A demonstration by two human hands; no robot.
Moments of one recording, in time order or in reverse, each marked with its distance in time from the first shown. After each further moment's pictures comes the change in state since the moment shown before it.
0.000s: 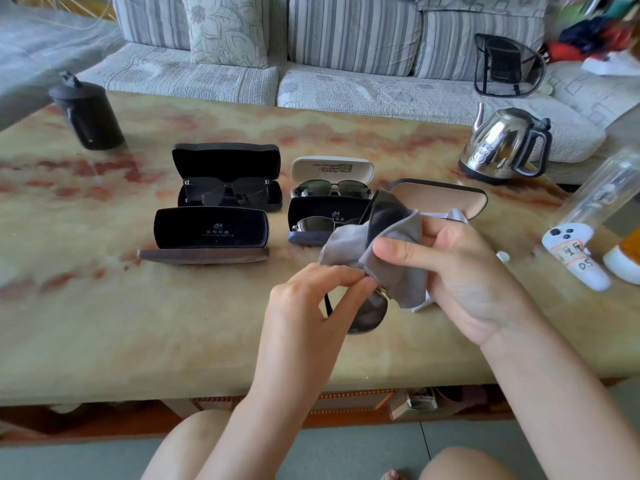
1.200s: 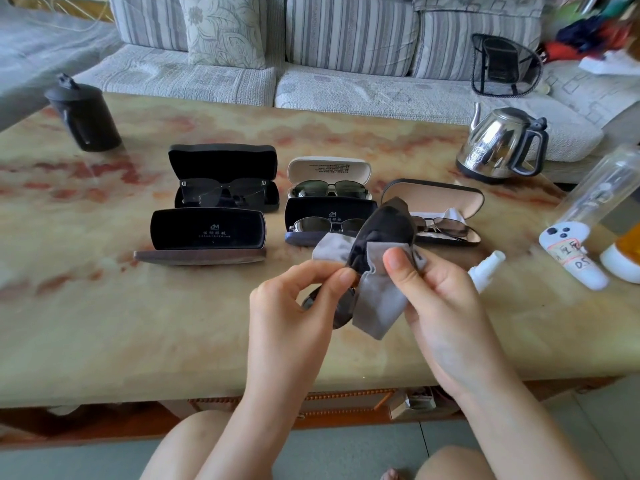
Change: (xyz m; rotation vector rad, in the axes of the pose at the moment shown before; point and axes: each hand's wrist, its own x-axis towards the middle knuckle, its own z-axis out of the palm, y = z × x) left_hand 0.000 0.008 -0.004 -0.172 0.074 -0.161; right_hand -0.021 0.041 0.012 0.026 0.092 -0.225
